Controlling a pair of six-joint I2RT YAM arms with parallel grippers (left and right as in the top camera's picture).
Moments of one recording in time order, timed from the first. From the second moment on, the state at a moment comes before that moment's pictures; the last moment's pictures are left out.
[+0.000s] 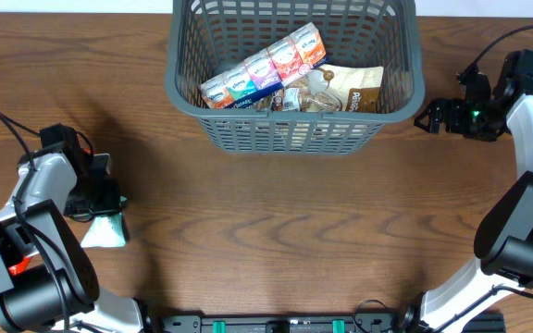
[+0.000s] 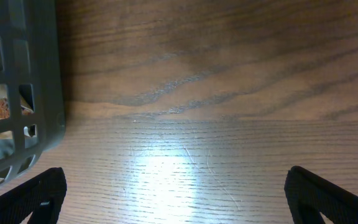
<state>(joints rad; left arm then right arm) 0.38 1.73 0.98 -0.84 0.00 0.24 -0.35 1.92 1.53 -0.94 -0.31 -0.22</state>
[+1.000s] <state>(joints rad) -0.26 1.59 1.99 -0.99 0.01 0.37 -0.35 1.92 1.53 -0.95 -0.31 -0.22</state>
